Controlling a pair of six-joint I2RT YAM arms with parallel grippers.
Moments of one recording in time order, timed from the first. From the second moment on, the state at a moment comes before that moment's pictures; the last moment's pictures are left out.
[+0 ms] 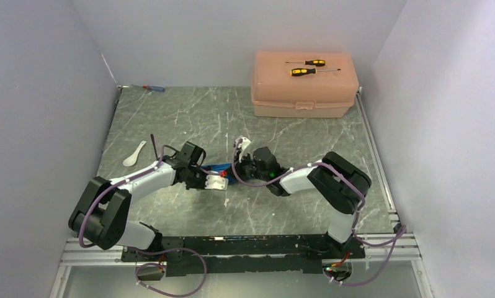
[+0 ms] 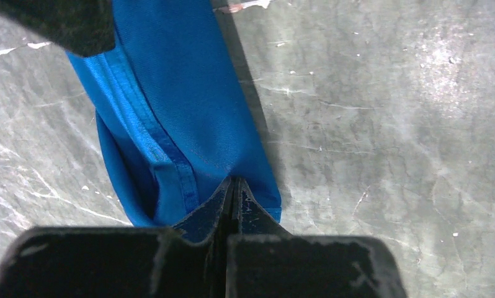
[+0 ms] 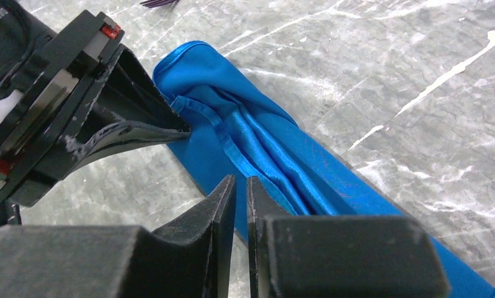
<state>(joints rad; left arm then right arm) -0.50 1.40 0.70 -0.46 0.30 1.21 0.82 1.81 0.72 0.77 -0.30 0.24</state>
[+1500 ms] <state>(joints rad) -0.50 1.35 0.65 -0.37 0.29 1.10 0.86 2.11 0.95 0.80 -0.48 0.42</state>
